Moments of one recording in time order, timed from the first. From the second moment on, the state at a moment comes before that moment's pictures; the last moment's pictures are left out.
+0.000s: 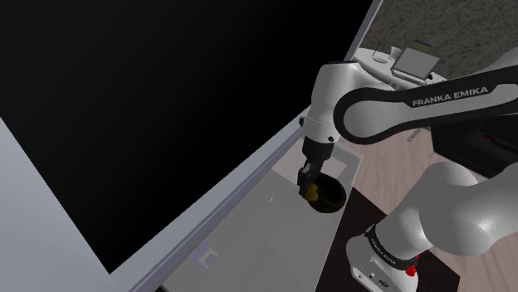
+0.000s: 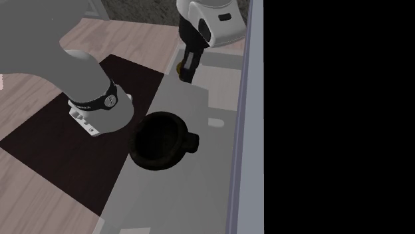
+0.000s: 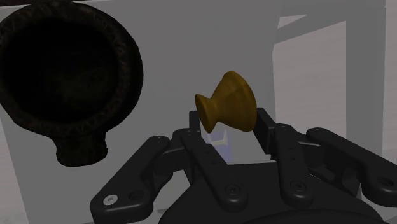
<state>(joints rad) 0.25 -0.53 0.15 -2.80 0.25 2.03 0.01</state>
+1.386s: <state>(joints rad) -0.01 -0.55 -0.11 -2.85 -0.04 2.04 -0.30</state>
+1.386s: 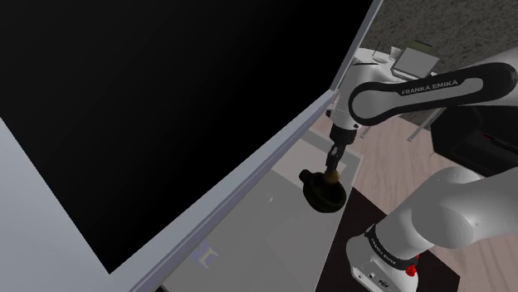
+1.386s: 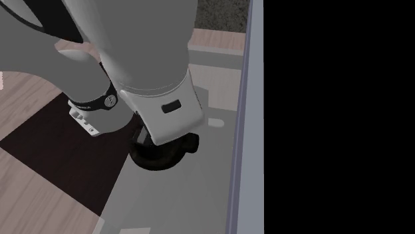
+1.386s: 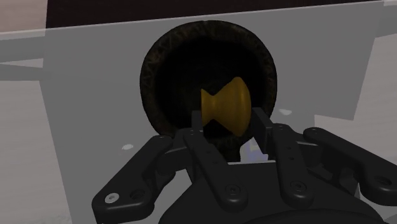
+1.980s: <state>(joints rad) 0.00 -0.44 -0.12 -2.90 -0.03 2.19 -0.31</state>
